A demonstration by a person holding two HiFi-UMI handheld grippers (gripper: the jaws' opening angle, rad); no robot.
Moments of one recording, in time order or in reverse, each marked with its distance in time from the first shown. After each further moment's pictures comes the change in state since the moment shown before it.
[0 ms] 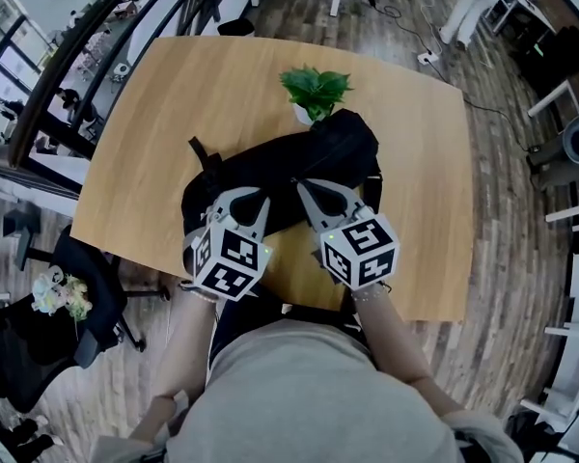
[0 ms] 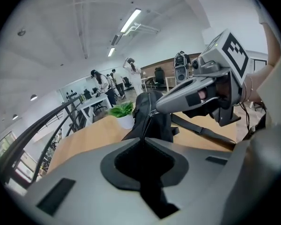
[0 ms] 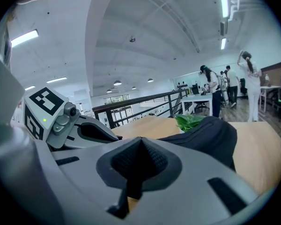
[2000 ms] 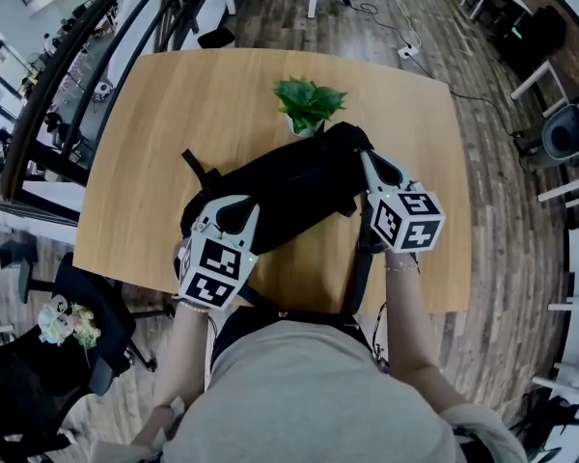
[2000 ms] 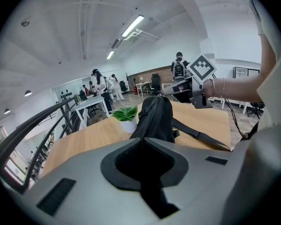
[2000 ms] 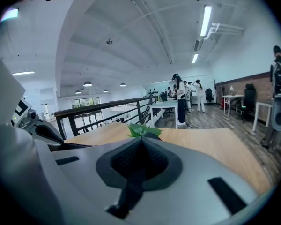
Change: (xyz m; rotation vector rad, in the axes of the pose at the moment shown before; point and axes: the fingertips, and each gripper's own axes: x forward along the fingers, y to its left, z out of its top) left arm -0.015 0.030 0.004 -0.029 -0.063 -0.081; right arm -0.039 -0.133 0.024 0.086 -0.059 -0.385
